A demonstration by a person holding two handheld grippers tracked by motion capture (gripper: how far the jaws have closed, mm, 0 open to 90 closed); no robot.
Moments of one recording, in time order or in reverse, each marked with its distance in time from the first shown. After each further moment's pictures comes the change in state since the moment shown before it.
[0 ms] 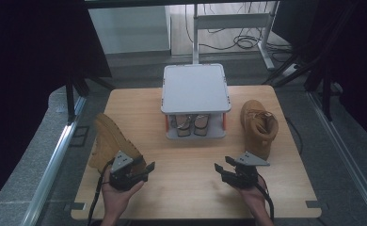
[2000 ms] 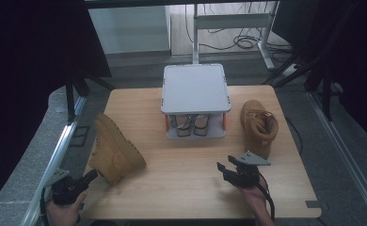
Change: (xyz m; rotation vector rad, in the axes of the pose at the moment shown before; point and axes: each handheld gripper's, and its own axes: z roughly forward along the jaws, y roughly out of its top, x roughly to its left) left arm 0.115 -0.073 -0.079 -0.026 0.139 -0.288; right arm -0.005 -0.002 0.001 0.013 -0.049 0.002
